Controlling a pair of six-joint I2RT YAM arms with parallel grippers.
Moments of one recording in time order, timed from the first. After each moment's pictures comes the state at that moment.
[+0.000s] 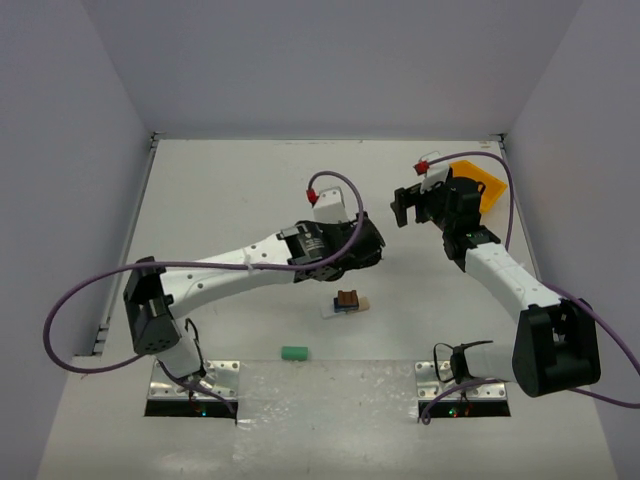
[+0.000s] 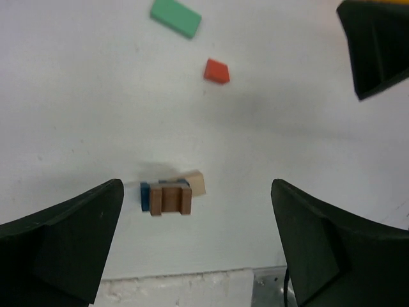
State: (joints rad) left arm -1.09 1.62 1.51 -0.91 -0.63 -1.20; right arm 0.17 1.28 0.71 0.22 -0.22 -0.17
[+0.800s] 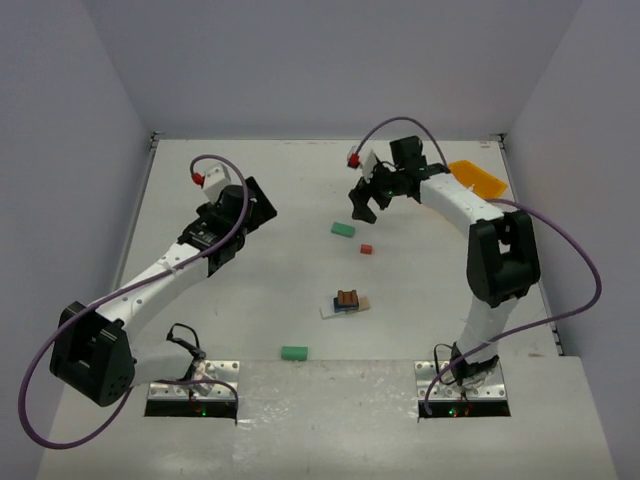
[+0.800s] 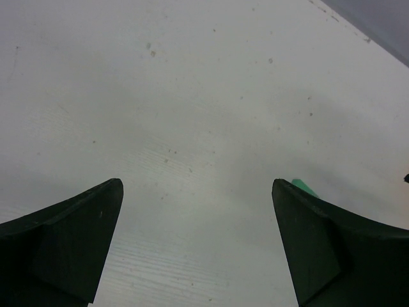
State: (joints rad) left arm -0.43 1.22 0.87 -0.25 -0.51 -0.79; right arm 0.28 1.85 1.39 -0.39 -0.60 -0.60
